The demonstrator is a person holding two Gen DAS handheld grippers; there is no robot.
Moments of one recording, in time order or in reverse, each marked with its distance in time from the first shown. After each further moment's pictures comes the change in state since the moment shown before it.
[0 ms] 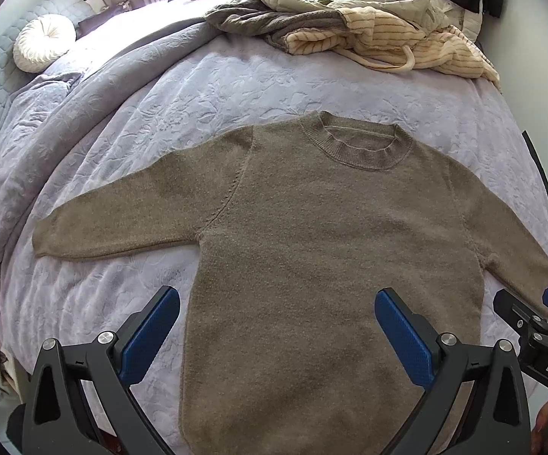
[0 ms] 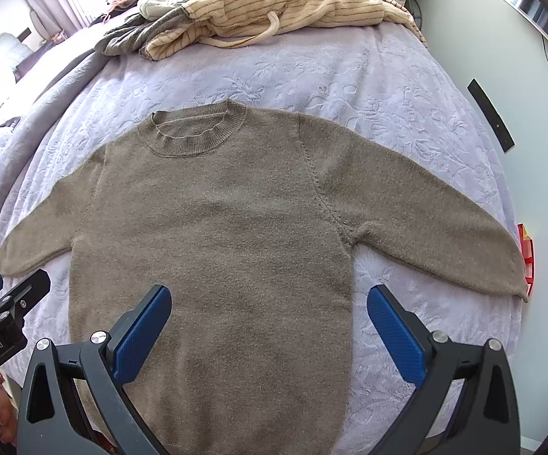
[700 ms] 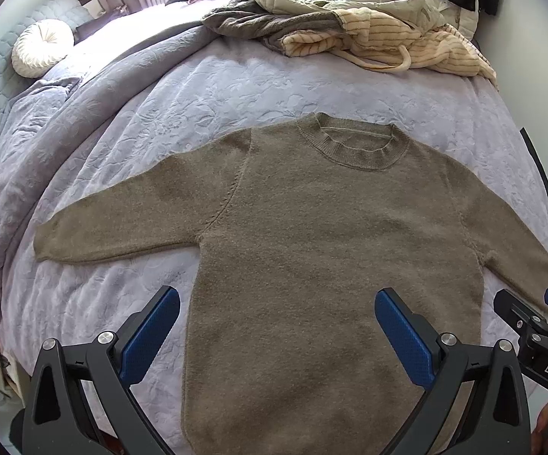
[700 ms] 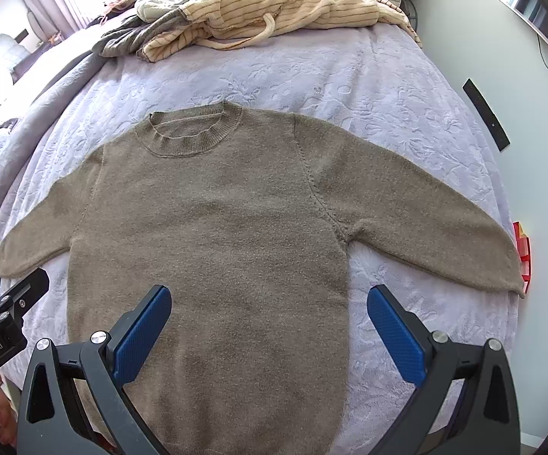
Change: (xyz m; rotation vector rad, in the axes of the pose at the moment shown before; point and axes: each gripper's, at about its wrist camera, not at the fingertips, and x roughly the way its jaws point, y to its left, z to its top) left arm -0.006 -0.004 0.001 0.009 -0.004 0.002; right arm -0.006 -0.002 -0.002 0.000 0.000 -0.015
